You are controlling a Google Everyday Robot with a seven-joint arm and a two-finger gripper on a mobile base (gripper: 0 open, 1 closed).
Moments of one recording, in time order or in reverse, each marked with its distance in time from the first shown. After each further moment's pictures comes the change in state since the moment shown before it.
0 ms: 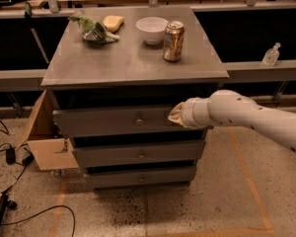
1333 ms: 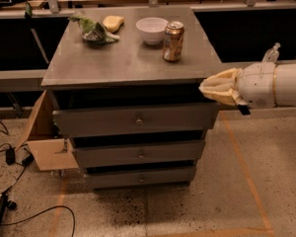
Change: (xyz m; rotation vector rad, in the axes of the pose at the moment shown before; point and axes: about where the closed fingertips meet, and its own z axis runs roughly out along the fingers) arm -0.076 -0.030 -0.232 -0.059 -0.383 0.130
